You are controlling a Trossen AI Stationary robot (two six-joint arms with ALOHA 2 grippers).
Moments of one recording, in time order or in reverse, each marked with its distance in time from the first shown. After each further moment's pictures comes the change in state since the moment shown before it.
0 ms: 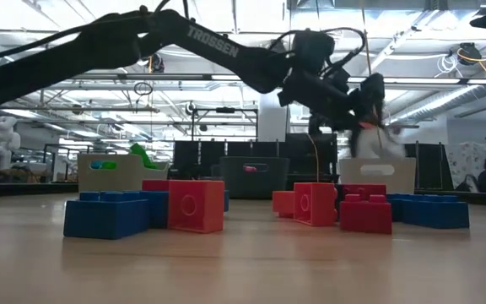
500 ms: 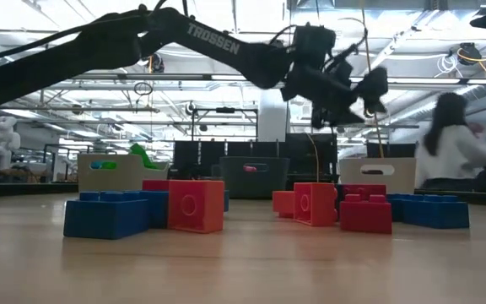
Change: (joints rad) left arm -0.016 0.005 0.040 0.007 -0.012 0.050; right arm 0.000 0.000 0.000 0.000 0.000 0.002
